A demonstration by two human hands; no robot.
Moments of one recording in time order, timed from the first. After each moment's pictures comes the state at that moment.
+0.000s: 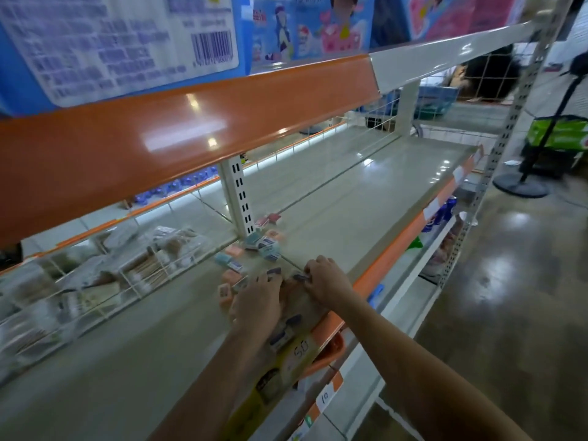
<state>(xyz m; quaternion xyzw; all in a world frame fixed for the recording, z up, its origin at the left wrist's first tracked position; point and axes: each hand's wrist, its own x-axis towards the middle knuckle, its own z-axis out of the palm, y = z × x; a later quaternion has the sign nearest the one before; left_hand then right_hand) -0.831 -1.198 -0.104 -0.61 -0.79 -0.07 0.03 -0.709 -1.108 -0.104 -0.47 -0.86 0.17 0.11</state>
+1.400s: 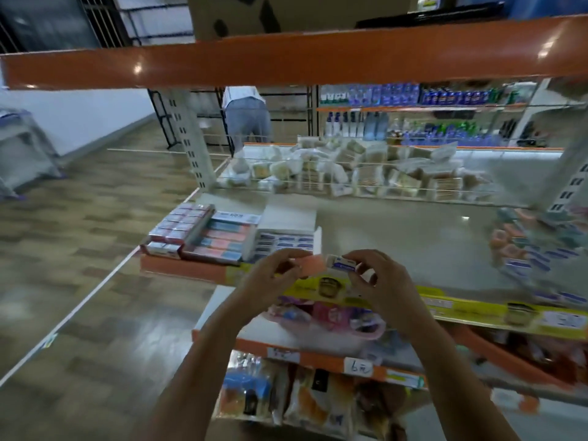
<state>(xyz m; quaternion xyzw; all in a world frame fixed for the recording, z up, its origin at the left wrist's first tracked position) -0.855 -1.662 -0.051 -0.22 -0.81 -0.52 -0.12 -0.787 -1.460 -0.061 0.00 -0.91 0.37 0.16</state>
